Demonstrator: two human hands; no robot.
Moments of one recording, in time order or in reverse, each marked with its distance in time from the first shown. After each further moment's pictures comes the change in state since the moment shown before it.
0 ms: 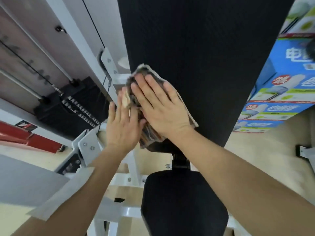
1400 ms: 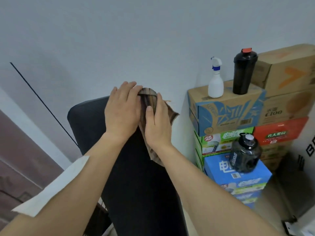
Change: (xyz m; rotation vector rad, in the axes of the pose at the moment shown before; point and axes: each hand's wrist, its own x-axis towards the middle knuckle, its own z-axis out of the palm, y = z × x) left_hand 0.513 0.098 -0.387 -0.132 0.317 0.166; right_hand 0.347 0.324 -0.246 1.000 0.234 0.896
